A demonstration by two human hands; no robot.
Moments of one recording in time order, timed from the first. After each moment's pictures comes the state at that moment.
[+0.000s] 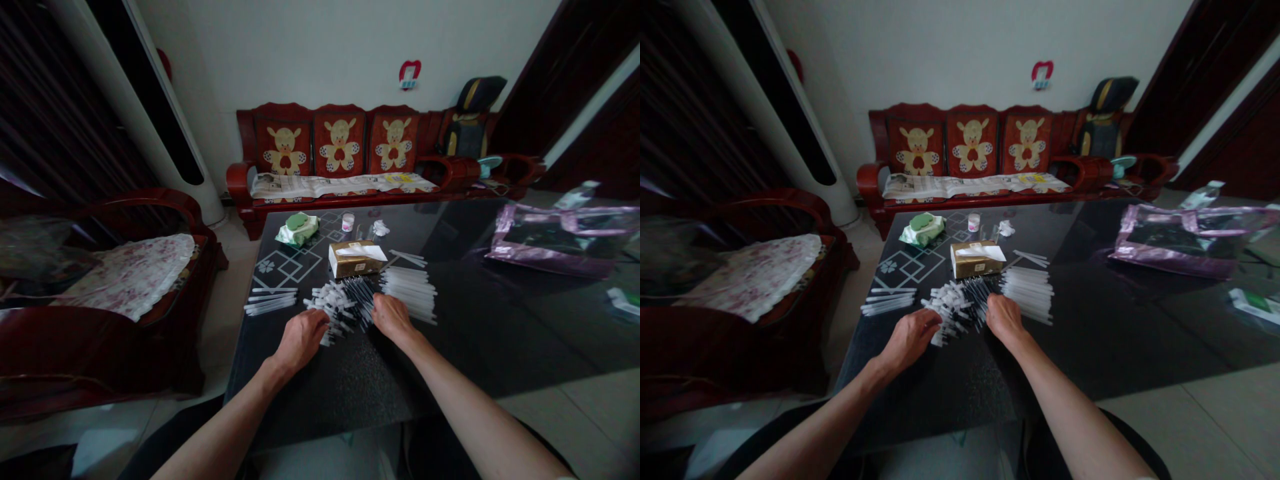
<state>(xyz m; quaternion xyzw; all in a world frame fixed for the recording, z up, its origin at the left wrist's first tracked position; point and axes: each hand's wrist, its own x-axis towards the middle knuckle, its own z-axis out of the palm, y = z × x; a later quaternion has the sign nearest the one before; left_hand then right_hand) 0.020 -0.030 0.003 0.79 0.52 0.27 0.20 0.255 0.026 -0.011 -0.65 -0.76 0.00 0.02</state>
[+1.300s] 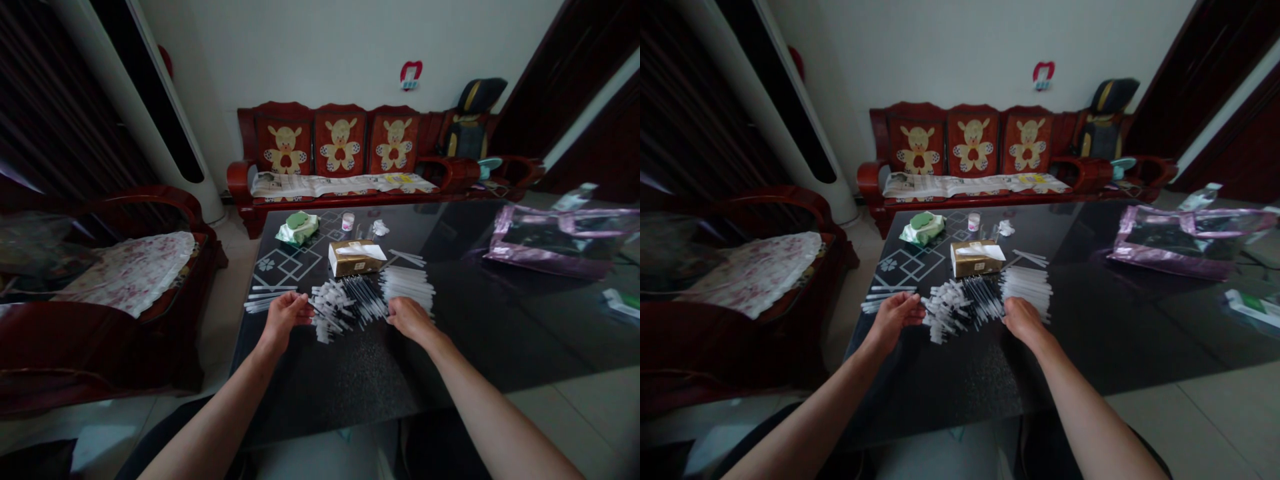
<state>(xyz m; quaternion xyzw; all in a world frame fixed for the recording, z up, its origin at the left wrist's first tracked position) 0.006 -0.011 0.004 0.36 0.50 0.53 0.58 0.304 0.024 -0.009 -0.65 -0.75 0.08 0.02</state>
